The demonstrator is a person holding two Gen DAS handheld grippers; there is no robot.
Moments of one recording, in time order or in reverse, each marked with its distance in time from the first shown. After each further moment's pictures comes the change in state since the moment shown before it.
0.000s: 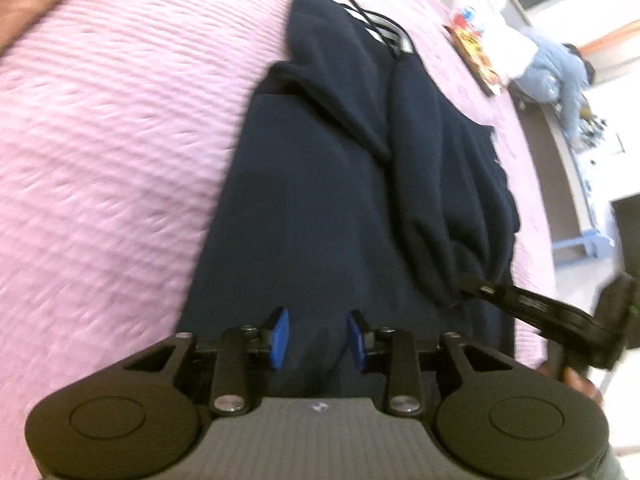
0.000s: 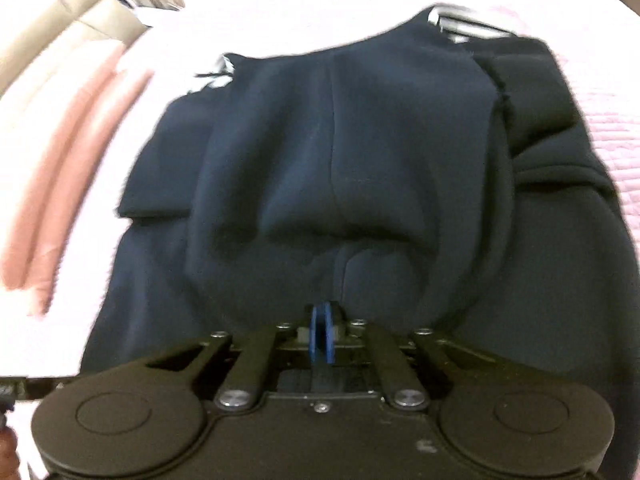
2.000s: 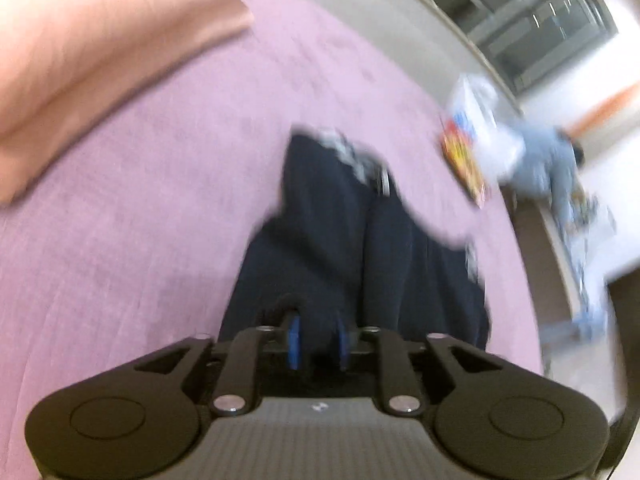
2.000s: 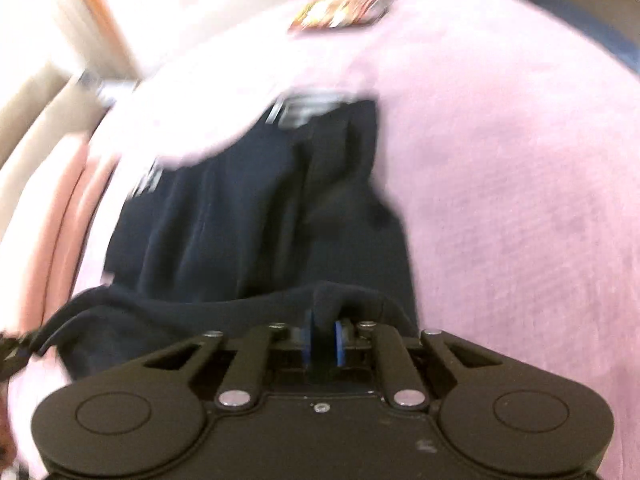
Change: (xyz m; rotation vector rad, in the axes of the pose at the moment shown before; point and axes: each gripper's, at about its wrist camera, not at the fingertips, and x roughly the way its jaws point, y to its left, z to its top) left arm -0.090 -0.048 0.042 -0.069 -0.346 -0.019; right arm -0.172 -0.116 -0.017 0.202 -0.152 -0.066
